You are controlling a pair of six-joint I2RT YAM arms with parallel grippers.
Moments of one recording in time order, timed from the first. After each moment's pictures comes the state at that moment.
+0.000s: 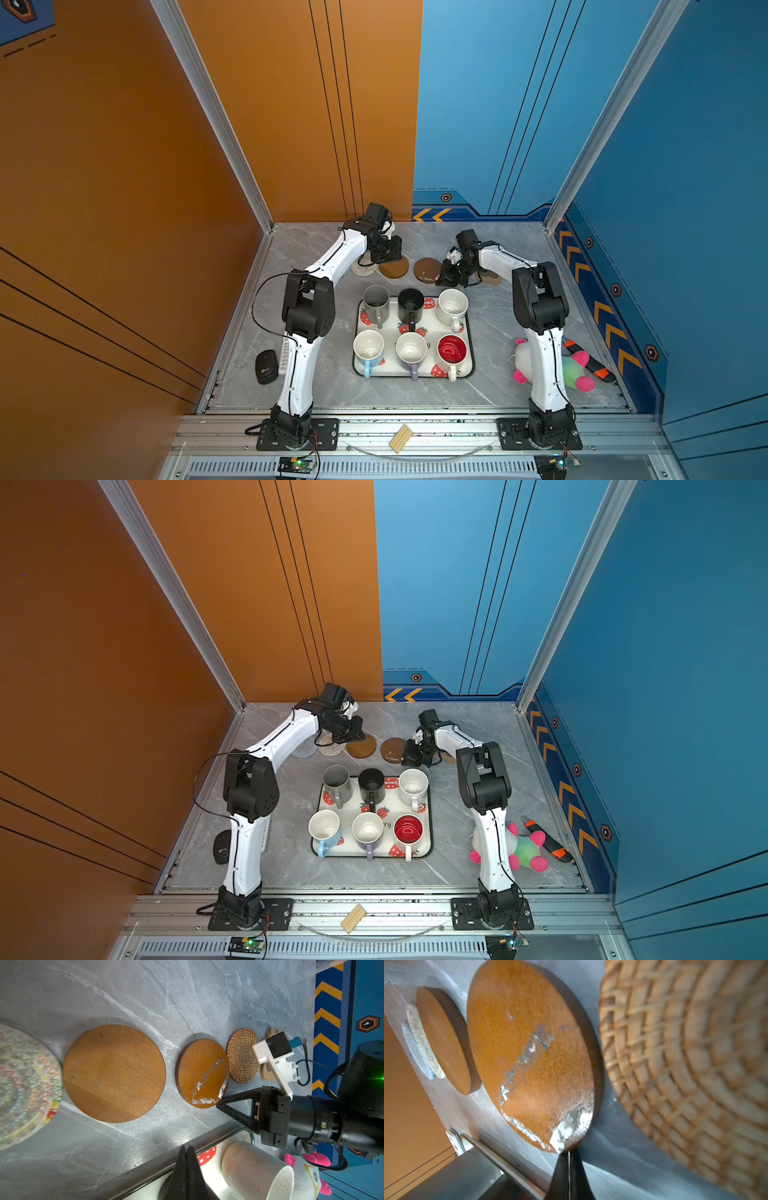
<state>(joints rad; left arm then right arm) -0.36 2.20 2.01 -0.84 0.39 -0.45 0.26 2.28 1.72 -0.69 -0.52 0.53</state>
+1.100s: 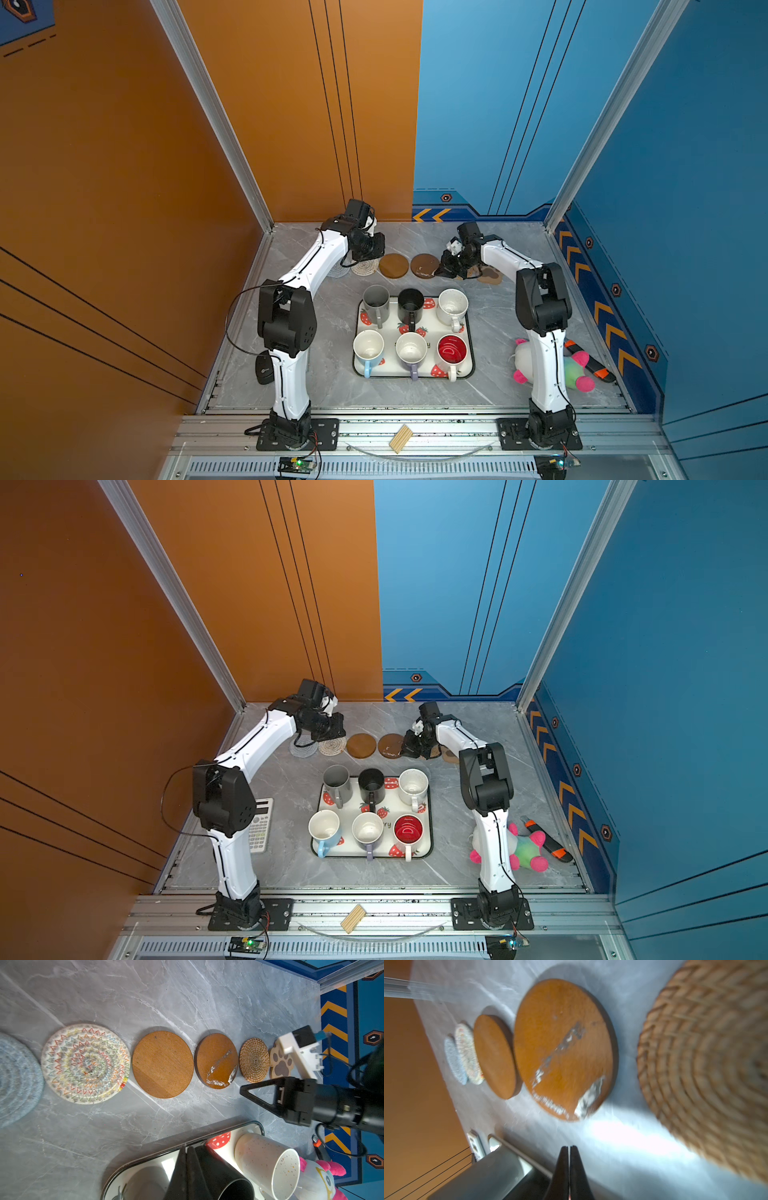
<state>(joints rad) -0.30 1.99 1.84 -0.84 0.29 -0.41 0.25 2.20 1.74 -0.69 -0.53 0.56</state>
